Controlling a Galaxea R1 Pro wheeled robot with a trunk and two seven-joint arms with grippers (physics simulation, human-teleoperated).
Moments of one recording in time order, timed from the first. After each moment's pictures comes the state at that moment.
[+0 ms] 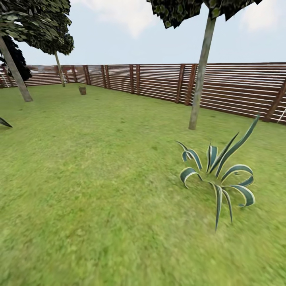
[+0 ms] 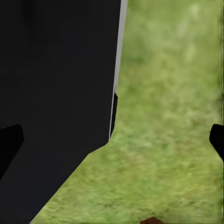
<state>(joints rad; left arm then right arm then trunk) 0.05 -0.05 0.00 -0.06 0.00 -0.01 0.00 -0.06 -0.06 0.01 0.05 0.07 -0.01 -0.01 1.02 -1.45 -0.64</state>
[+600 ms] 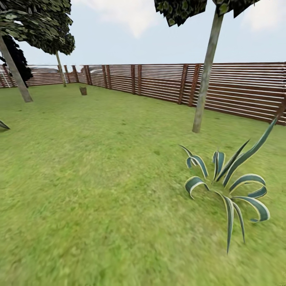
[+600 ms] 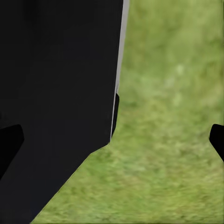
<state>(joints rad) 0.06 -0.05 0.00 -0.06 0.00 -0.01 0.00 -0.06 -0.06 0.01 0.05 0.07 -0.01 0.00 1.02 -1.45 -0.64</state>
